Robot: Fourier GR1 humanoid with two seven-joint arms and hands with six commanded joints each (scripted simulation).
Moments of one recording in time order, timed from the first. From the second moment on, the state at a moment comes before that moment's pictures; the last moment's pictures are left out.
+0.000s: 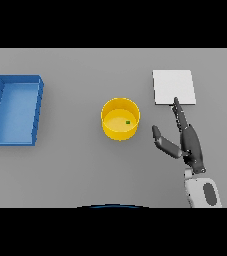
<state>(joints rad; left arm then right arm) -1.37 0.64 -0.53 -0.10 0.02 0.14 0.21 0.05 -0.05 0.13 -1.67 0.22 -0.03 -0.13</state>
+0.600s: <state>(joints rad) -0.85 0.74 -0.50 -0.67 0.34 0.39 0.41 0.05 -0.06 0.13 -1.65 0.24 -0.03 -0.17</state>
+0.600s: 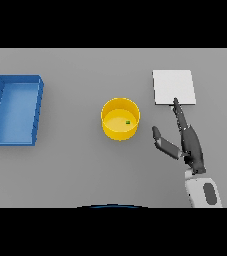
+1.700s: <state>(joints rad) -0.62 0.90 -0.68 -1.07 0.44 0.25 0.45 0.05 -0.06 0.15 -1.66 0.25 -0.03 -0.15</state>
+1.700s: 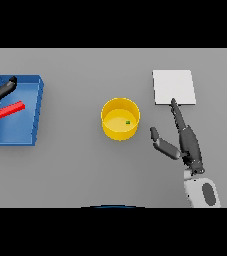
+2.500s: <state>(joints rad) -0.61 0.88 -0.65 -1.08 0.44 0.30 0.36 -0.32 -0.39 0.45 -1.57 0.71 0.23 -0.12</state>
